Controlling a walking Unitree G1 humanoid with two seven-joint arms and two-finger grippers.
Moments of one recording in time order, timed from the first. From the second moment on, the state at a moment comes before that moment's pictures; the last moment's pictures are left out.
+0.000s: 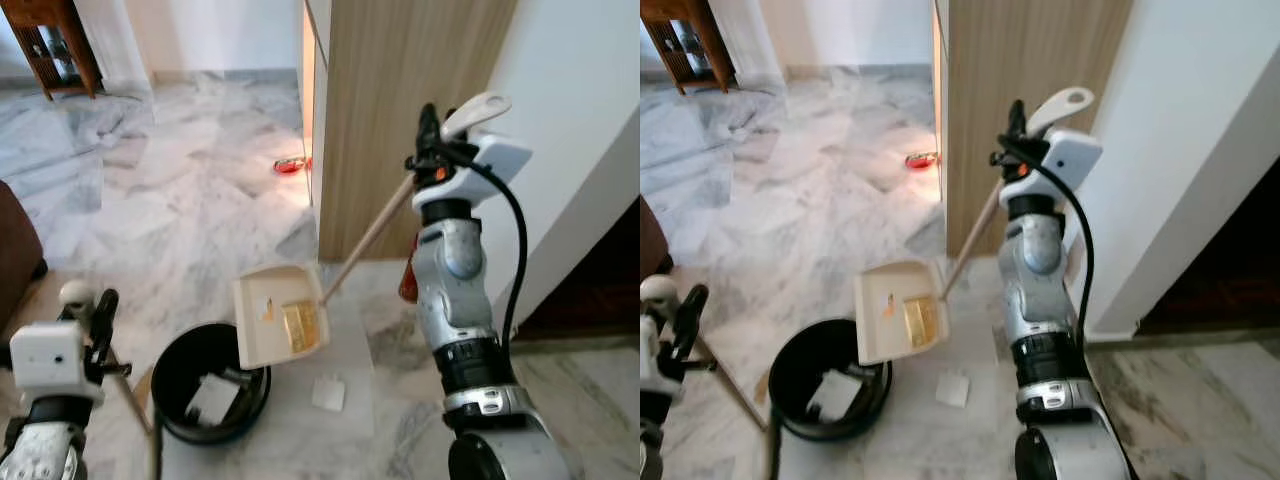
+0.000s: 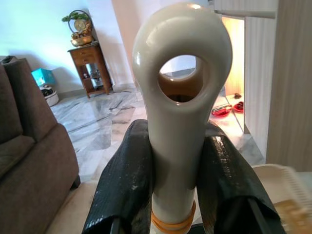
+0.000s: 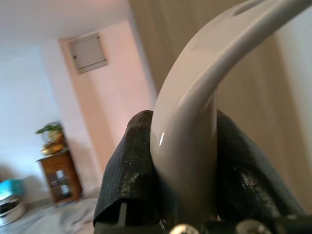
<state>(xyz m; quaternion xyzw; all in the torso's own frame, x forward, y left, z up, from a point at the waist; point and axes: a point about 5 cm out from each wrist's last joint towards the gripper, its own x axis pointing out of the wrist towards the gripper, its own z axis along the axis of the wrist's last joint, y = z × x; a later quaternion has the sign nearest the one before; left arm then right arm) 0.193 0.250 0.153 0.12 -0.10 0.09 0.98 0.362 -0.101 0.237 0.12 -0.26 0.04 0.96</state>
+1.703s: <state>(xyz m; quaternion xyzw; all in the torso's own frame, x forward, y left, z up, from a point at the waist) 0.199 0.241 0.153 0.12 -0.10 0.07 0.98 0.259 -0.009 0.256 0.06 -0.41 0.28 0.87</state>
